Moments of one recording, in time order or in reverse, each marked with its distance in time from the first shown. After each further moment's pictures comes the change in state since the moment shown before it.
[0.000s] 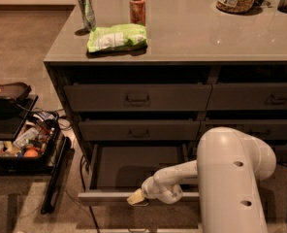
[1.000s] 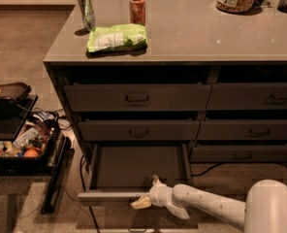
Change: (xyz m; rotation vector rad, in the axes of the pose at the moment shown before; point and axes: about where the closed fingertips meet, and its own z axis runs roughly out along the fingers) arm 0.014 -0.011 0.017 -0.096 -0.357 -0.153
